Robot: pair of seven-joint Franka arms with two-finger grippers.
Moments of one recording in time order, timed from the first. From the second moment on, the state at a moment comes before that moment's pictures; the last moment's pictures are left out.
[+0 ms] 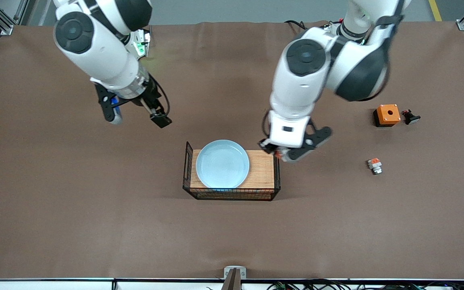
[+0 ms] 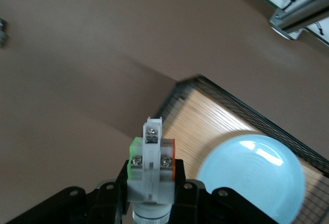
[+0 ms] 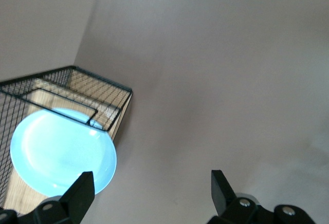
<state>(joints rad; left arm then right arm) -0.59 0.46 0.04 -1.20 0.03 1.74 -1.09 0.58 0.14 -0.06 -1.64 0.19 1.79 1.67</state>
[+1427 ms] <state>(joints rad) -0.07 0.46 0.04 -1.60 0.03 1.95 -0.22 0.76 0.50 -0.07 -1.47 0.09 2.03 2.04</state>
